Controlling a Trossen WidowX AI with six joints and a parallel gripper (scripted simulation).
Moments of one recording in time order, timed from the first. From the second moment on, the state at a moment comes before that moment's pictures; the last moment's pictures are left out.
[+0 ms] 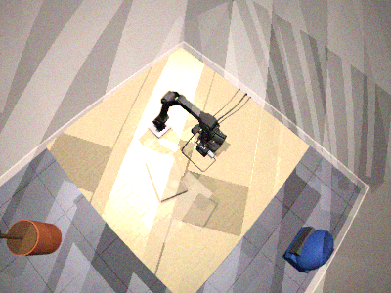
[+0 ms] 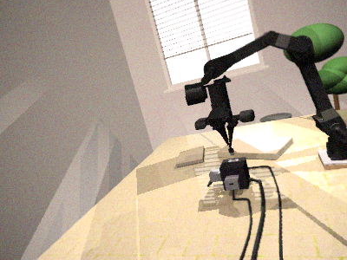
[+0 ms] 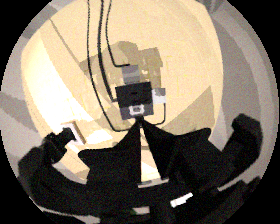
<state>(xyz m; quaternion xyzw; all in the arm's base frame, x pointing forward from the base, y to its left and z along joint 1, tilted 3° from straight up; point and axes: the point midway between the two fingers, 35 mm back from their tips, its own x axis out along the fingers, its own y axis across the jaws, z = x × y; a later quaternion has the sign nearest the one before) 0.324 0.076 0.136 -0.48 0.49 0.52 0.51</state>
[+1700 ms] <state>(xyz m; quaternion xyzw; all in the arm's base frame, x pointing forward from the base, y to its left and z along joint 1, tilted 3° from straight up) 0.323 0.080 0.130 -0.48 0.48 0.53 0.51</state>
